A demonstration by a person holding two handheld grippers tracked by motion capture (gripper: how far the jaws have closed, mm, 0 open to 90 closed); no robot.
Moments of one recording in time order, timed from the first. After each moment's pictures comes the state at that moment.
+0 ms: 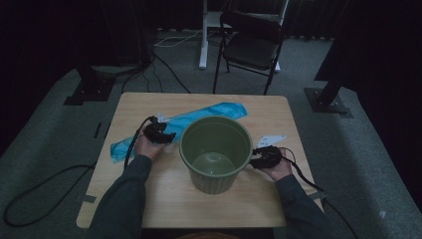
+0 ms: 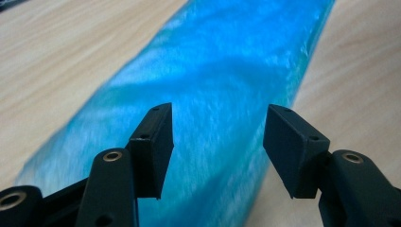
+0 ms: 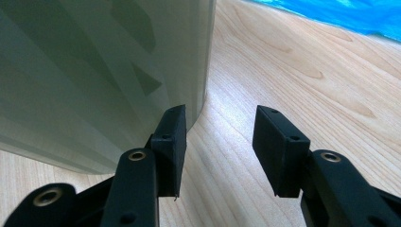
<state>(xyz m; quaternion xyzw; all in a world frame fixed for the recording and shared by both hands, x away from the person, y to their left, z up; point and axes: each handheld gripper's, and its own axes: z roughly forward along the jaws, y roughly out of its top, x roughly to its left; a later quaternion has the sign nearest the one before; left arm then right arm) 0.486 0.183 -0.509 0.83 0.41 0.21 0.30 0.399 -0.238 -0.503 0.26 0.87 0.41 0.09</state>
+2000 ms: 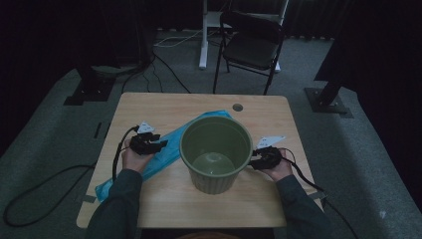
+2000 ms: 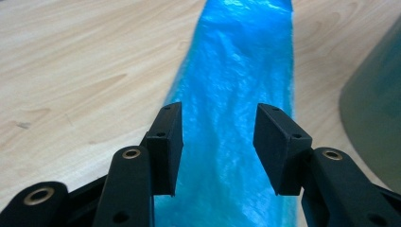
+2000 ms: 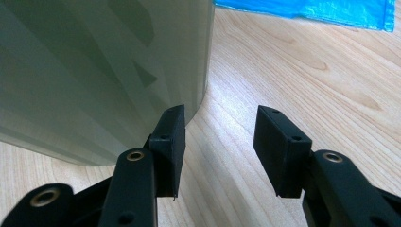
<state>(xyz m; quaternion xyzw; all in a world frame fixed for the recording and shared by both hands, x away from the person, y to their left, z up) 0.425 0.221 -0.493 0.81 0.41 0.18 0.38 0.400 -0.239 -0.507 0.26 0.87 0.40 0.09</state>
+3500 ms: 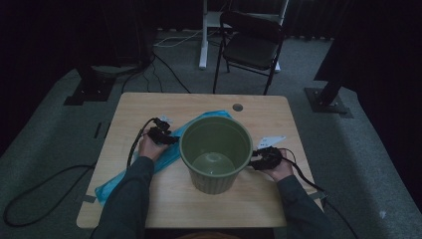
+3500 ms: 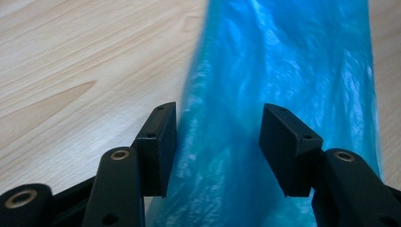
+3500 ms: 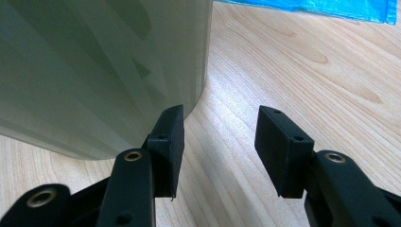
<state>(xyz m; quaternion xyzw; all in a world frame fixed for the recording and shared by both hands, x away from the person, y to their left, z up) 0.493 0.177 -0.528 0.85 0.42 0.13 0.30 0.400 -0.241 -0.508 0.26 0.88 0.40 0.08</state>
